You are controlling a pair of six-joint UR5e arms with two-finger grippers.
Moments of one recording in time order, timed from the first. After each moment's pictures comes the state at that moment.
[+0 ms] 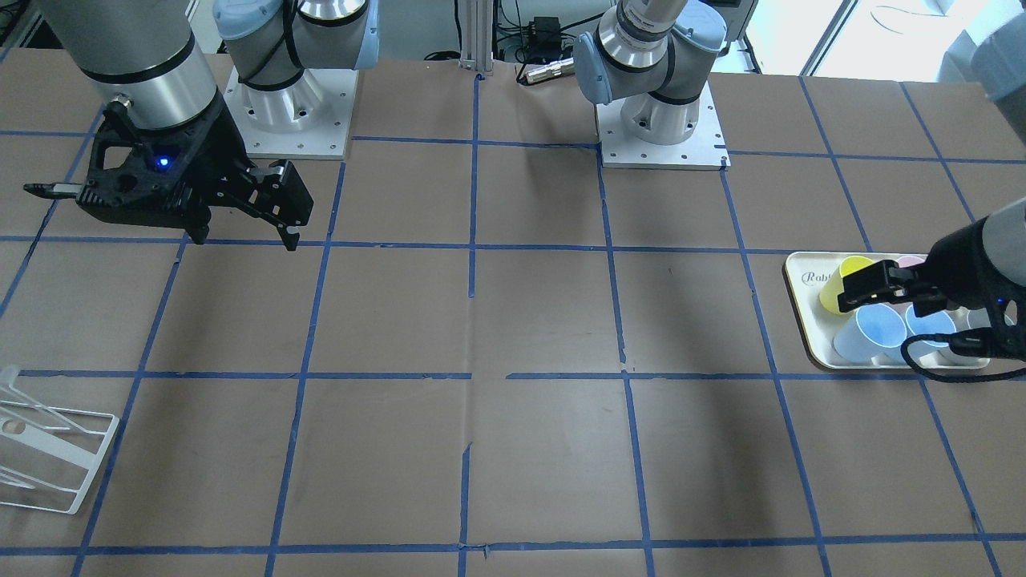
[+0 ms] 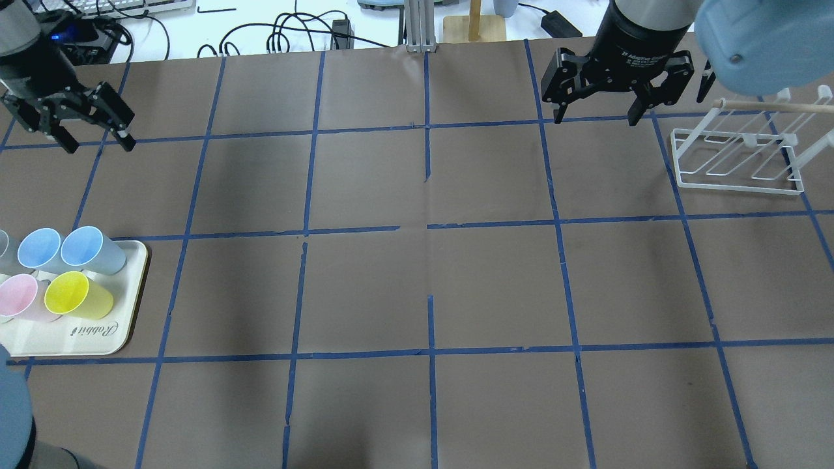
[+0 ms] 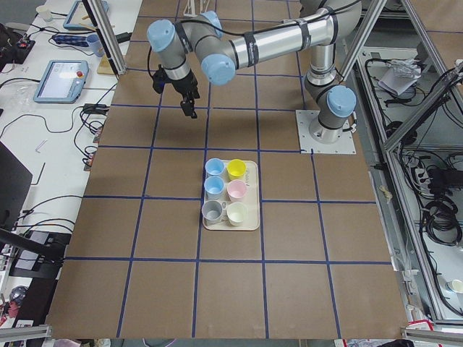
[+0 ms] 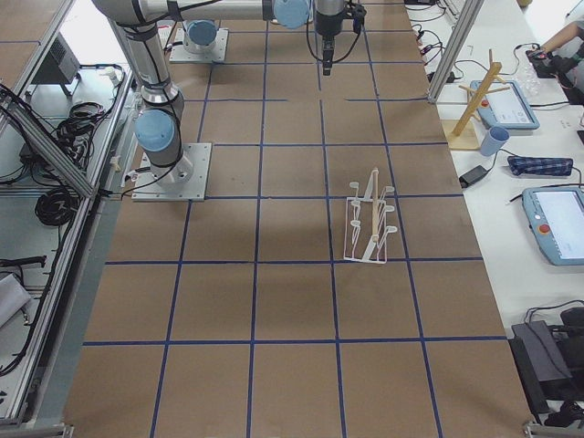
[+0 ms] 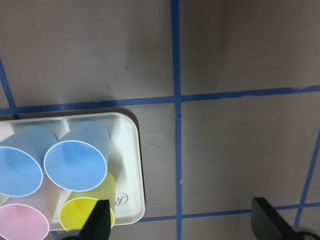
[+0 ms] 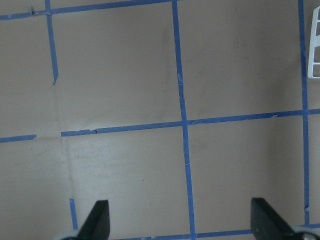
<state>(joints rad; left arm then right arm) -1.24 -1.87 -1.29 -1.72 1.62 0.37 1.60 -1.49 1.50 -1.64 -1.55 0.11</state>
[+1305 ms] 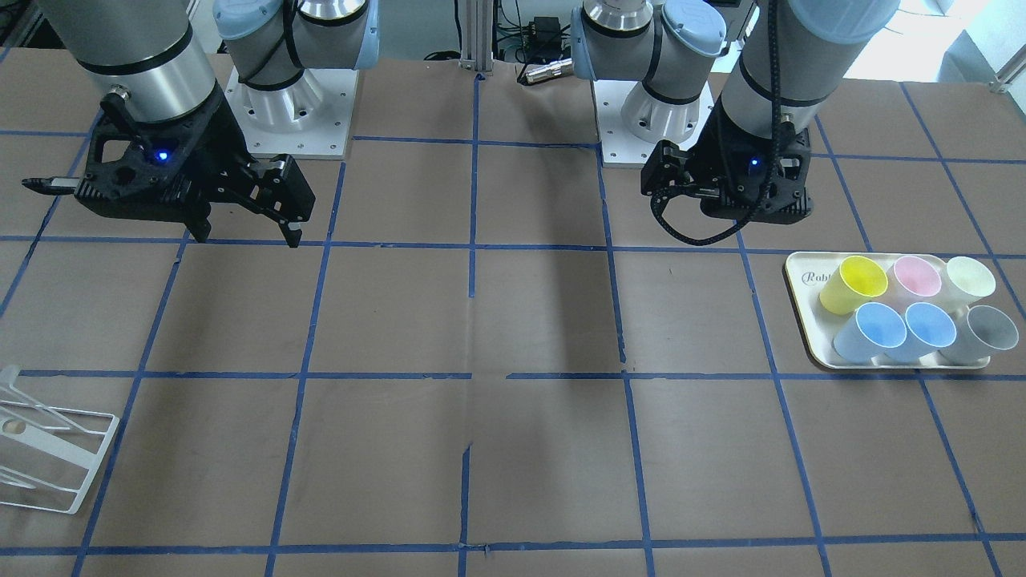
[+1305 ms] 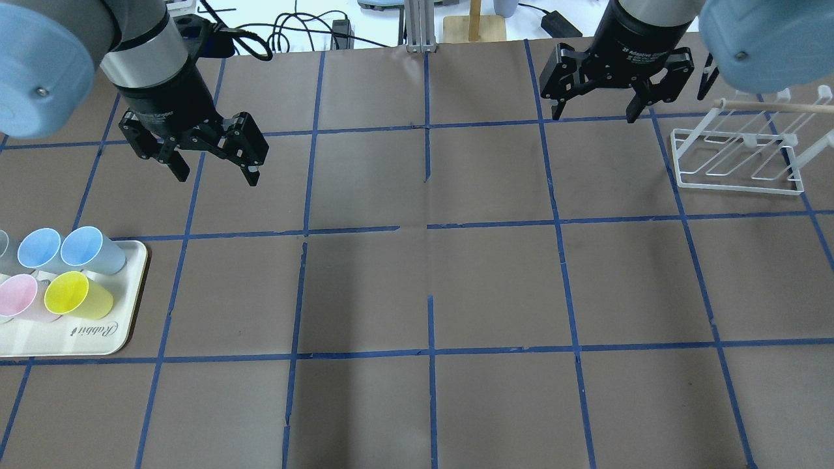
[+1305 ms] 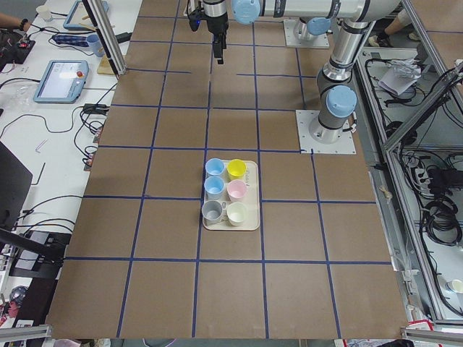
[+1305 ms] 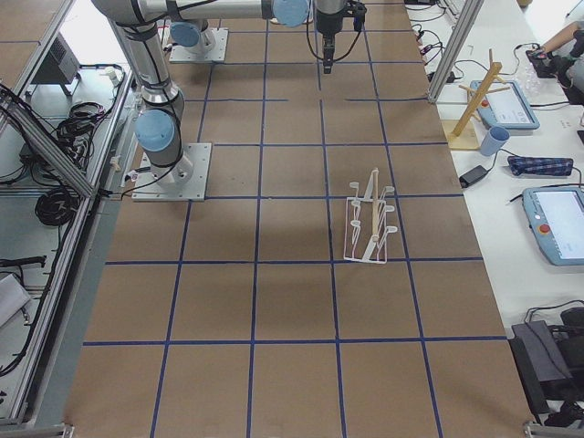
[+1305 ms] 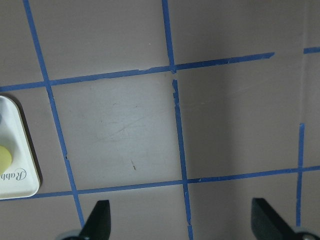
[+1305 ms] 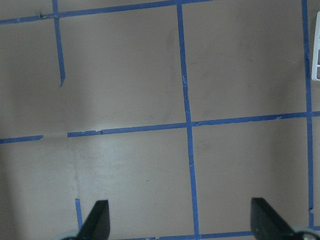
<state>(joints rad) -1.55 -1.61 -1.55 -1.66 1.61 0.11 1.60 -1.50 1.49 -1.64 -1.54 0.11</state>
